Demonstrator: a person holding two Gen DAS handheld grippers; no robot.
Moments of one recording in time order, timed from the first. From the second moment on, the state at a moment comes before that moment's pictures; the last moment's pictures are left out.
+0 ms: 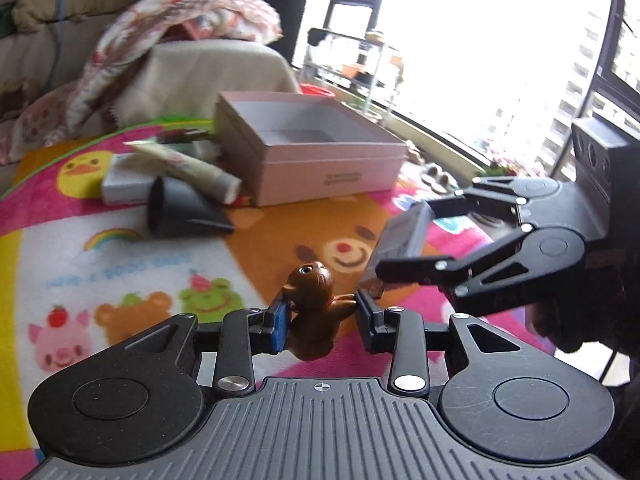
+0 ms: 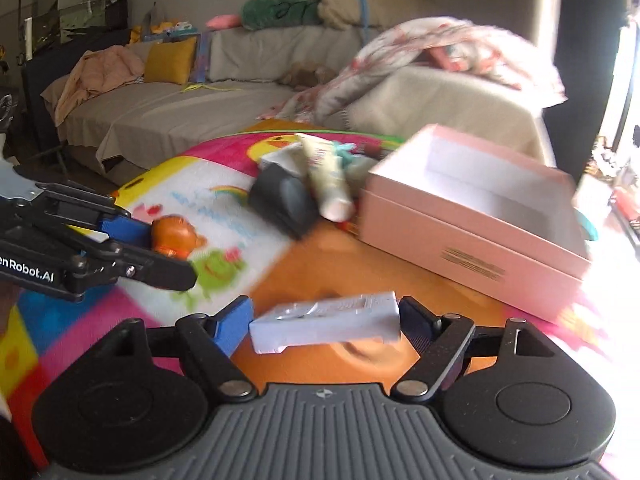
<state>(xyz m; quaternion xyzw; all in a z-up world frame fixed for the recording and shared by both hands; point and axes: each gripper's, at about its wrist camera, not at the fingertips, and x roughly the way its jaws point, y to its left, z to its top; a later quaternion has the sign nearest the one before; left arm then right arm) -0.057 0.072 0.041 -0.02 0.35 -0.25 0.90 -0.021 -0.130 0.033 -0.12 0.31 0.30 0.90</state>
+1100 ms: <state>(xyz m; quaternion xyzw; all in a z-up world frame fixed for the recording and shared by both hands) 0.087 0.070 0.064 -0.06 0.25 -0.13 0.96 0.017 -0.220 0.020 0.08 0.25 0.17 0.95</state>
